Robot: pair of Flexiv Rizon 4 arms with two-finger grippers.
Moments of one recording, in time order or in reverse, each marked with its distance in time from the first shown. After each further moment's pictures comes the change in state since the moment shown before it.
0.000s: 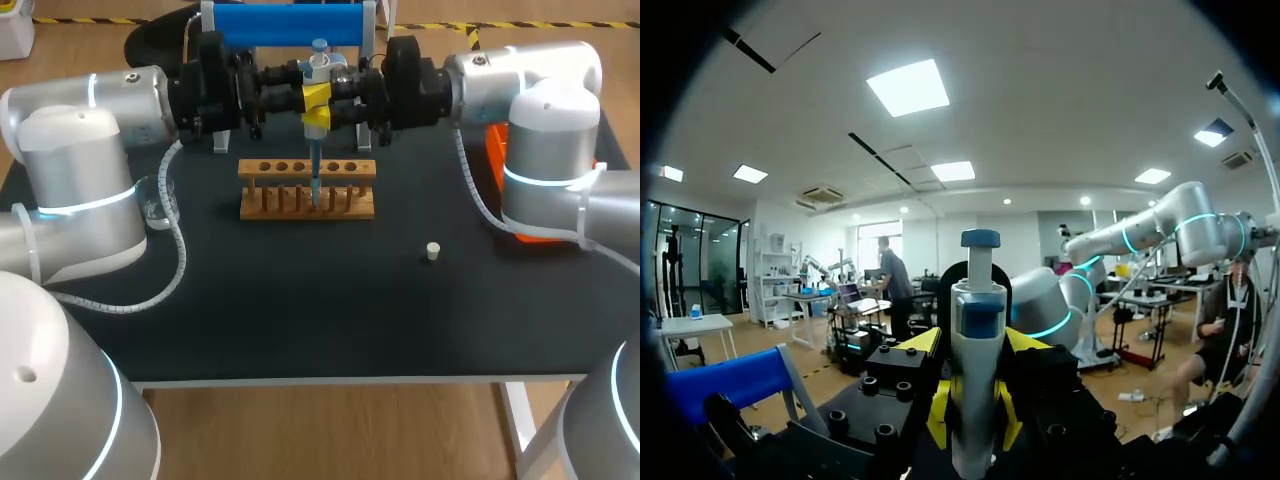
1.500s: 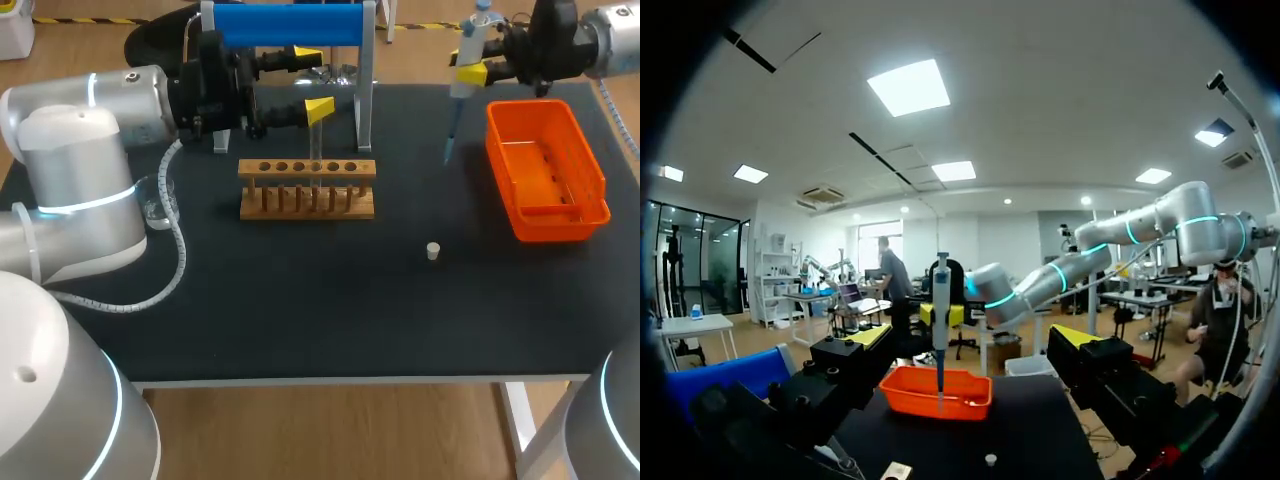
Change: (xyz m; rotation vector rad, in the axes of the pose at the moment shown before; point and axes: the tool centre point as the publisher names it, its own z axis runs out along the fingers) left arm -0.001 0.000 0.000 0.000 0.000 0.000; right arm -0.046 0.002 -0.218 0.041 0.045 0.001
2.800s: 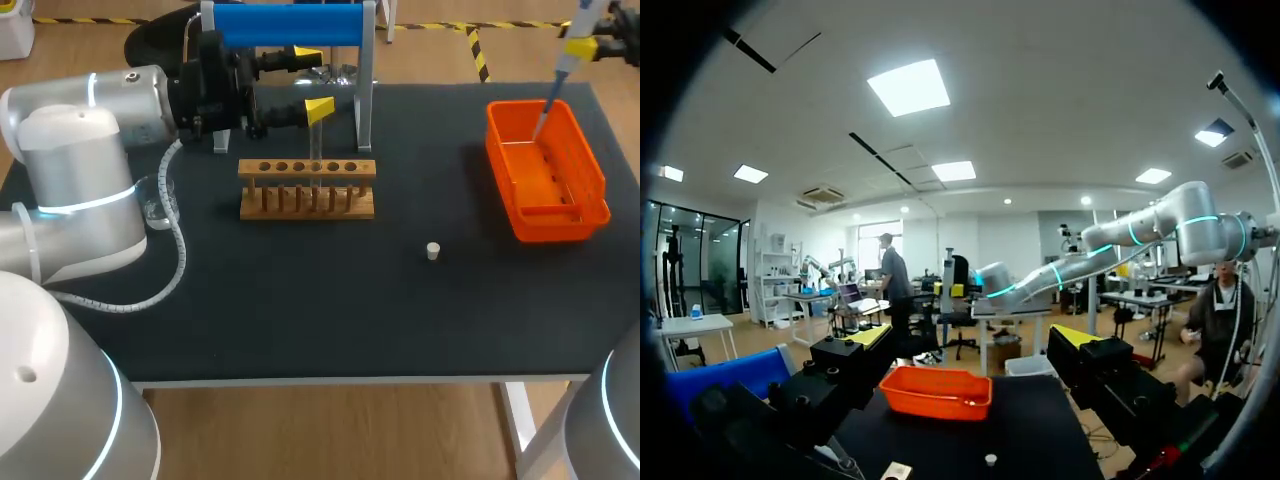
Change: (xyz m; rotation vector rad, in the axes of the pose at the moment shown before) left arm 0.000 0.000 0.000 0.000 0.000 0.000; right arm -0.003 0.015 -0.165 -0.042 -0.146 -0.008
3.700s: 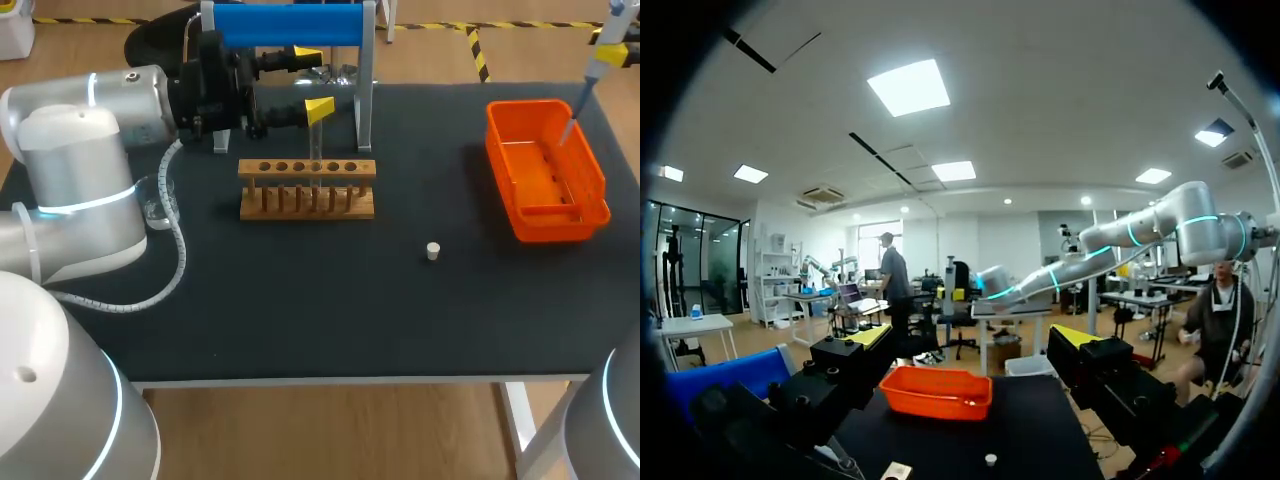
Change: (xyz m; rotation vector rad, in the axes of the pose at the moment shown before) left arm 0.000 0.000 0.000 0.000 0.000 0.000; right arm -0.004 -0.016 -0.042 0.008 -0.017 0.013
